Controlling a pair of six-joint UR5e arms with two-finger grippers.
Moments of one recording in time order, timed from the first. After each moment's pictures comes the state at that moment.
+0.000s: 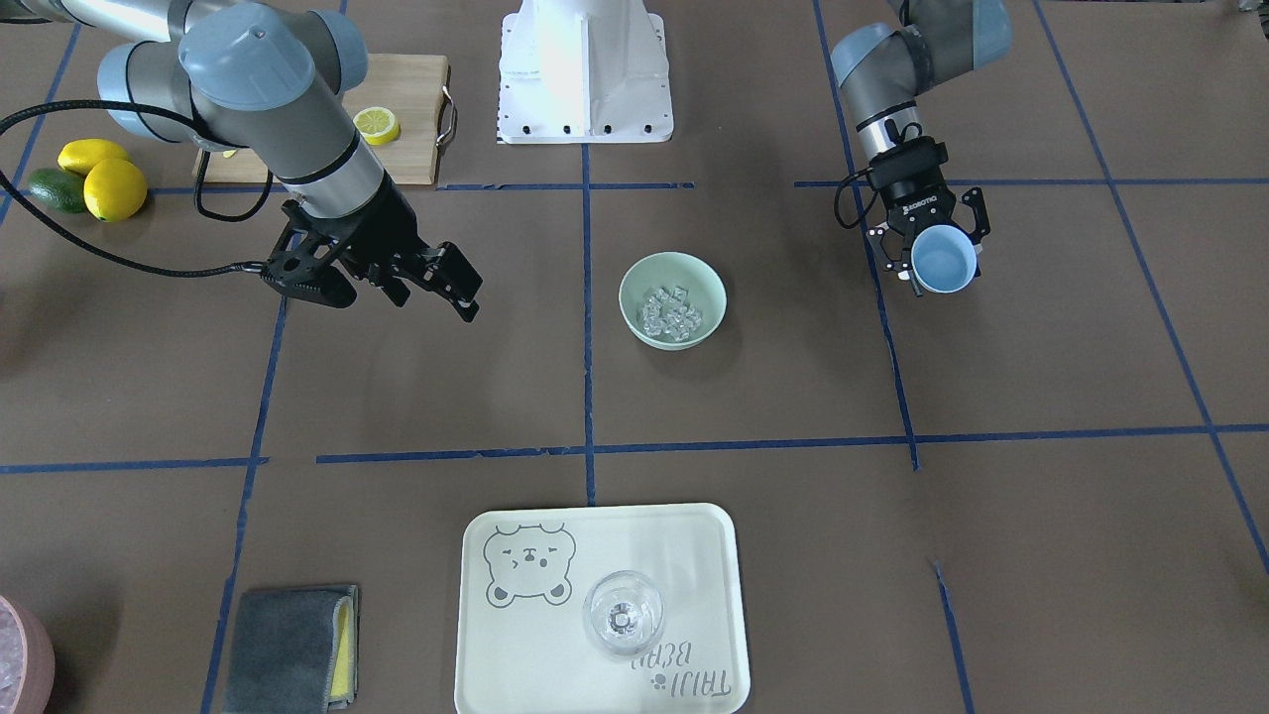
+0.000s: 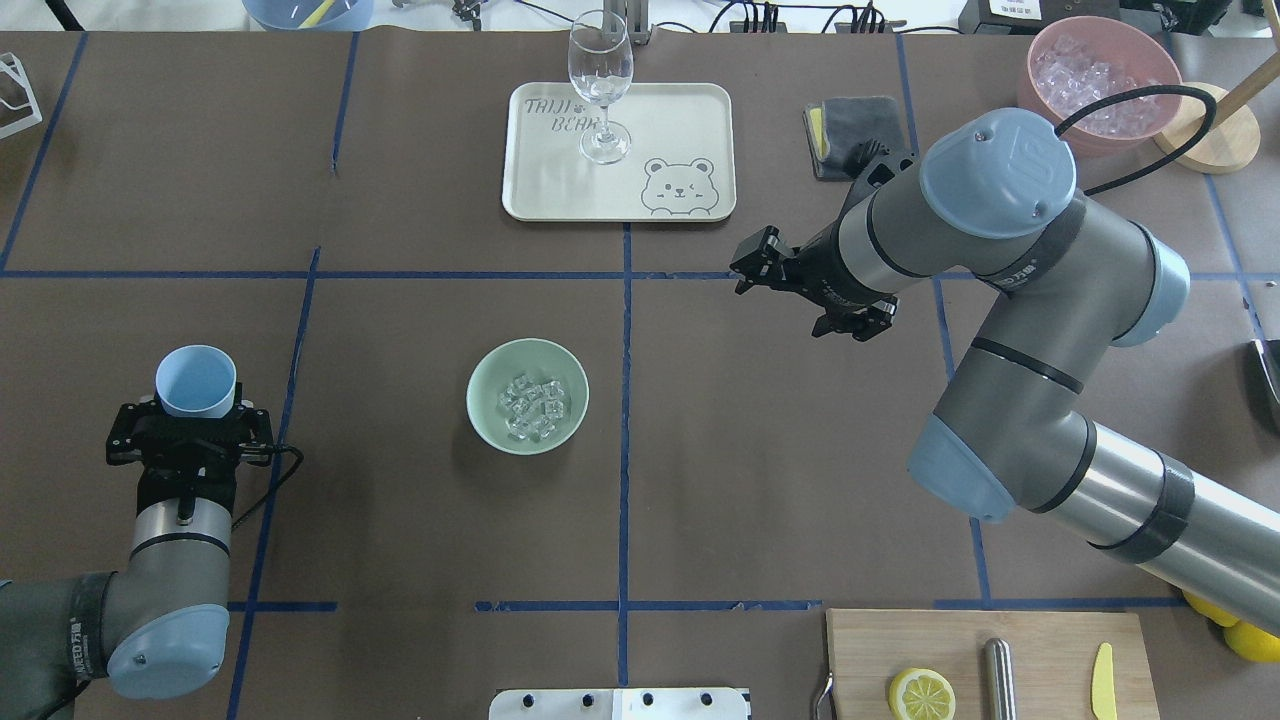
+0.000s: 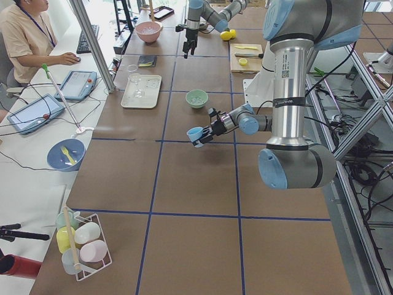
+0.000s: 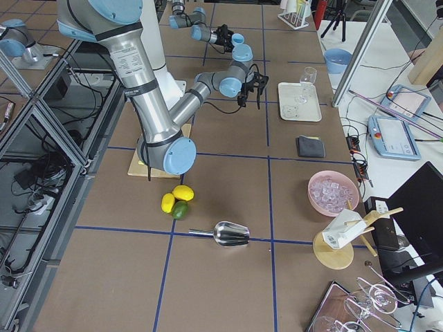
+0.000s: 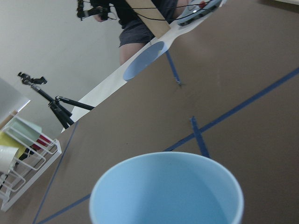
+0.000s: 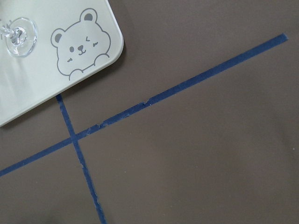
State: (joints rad) left arm -0.17 -1.49 -1.93 -1.63 -0.57 -1.52; right arm 0.69 -1.11 1.82 -1.31 2.00 1.61
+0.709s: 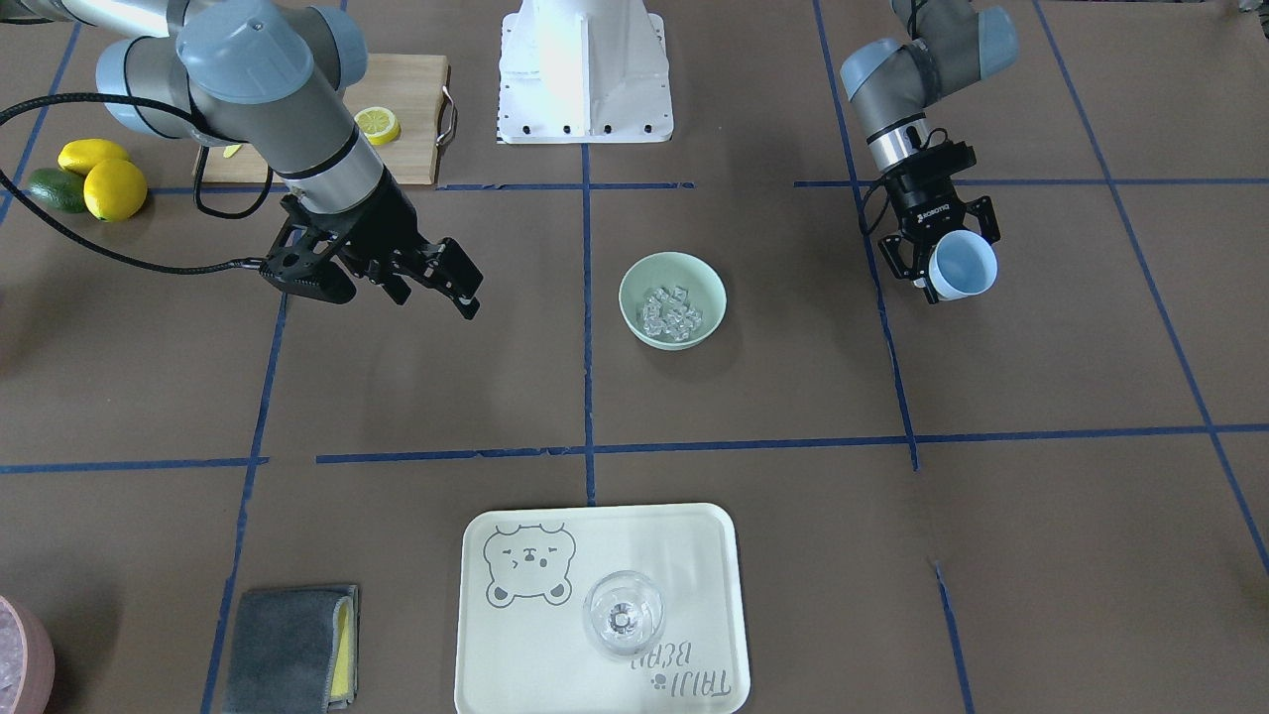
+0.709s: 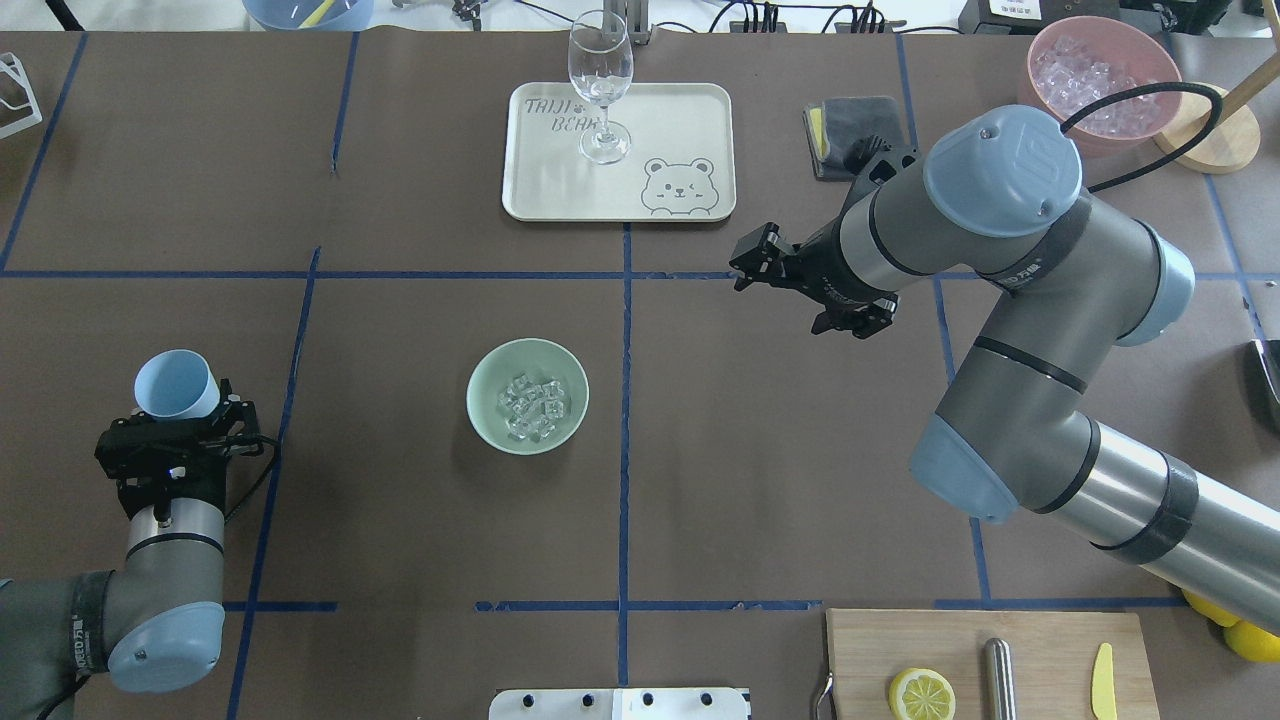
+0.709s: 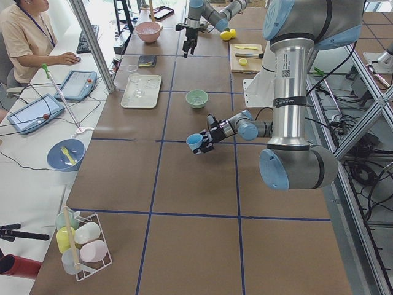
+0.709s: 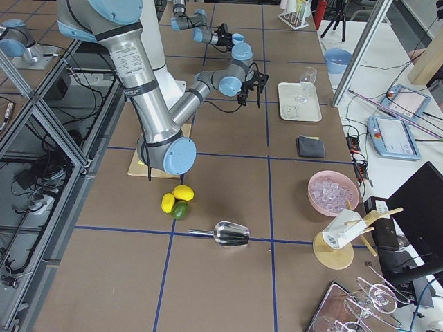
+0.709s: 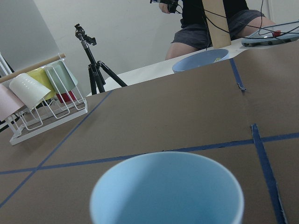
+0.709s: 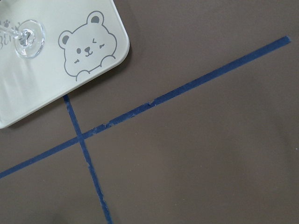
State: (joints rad) left arm -0.19 -1.49 -1.86 -1.67 -0.57 -1.80; right arm 0.70 -1.11 1.84 -1.31 2.00 1.61
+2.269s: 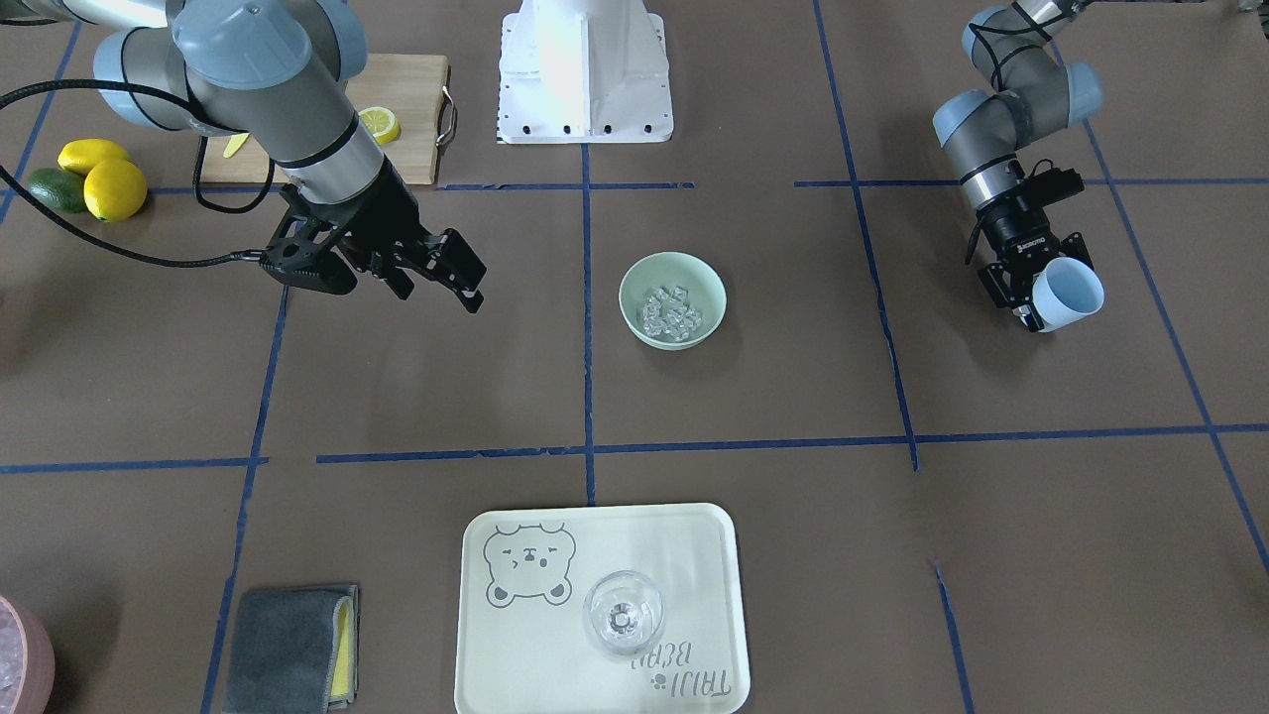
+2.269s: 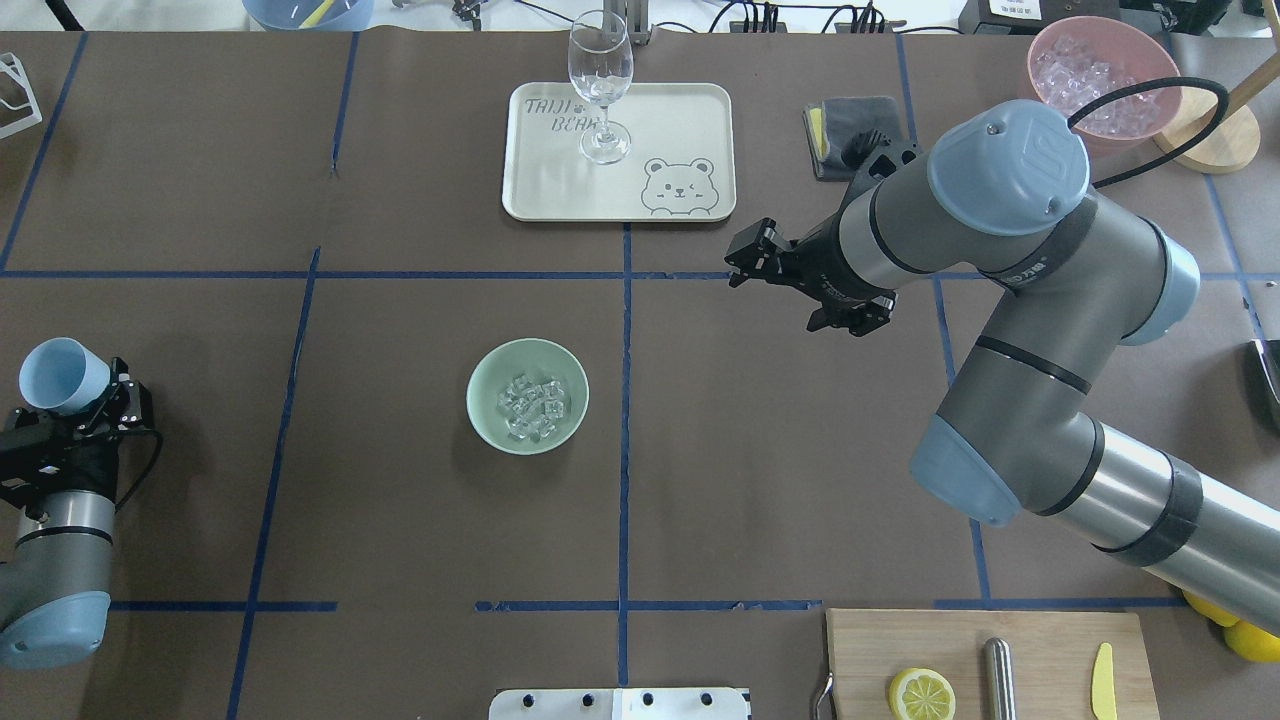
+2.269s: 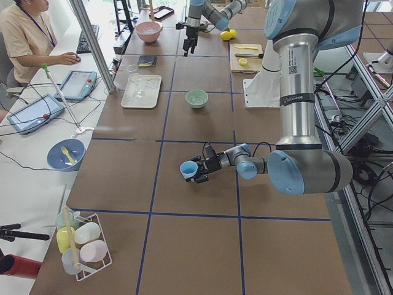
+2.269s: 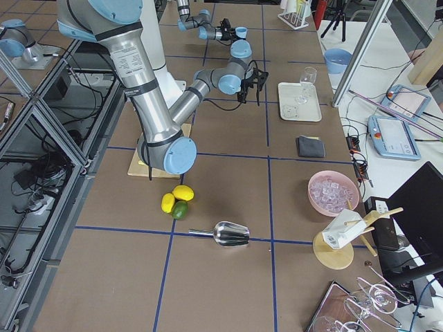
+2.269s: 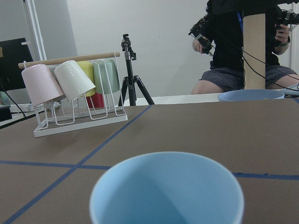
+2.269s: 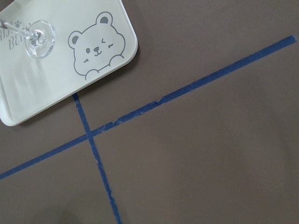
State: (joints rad) left arm -0.23 -1.38 -1.56 -2.12 -0.42 -1.89; right arm 0.69 -1.10 1.85 -1.31 1.99 1.62
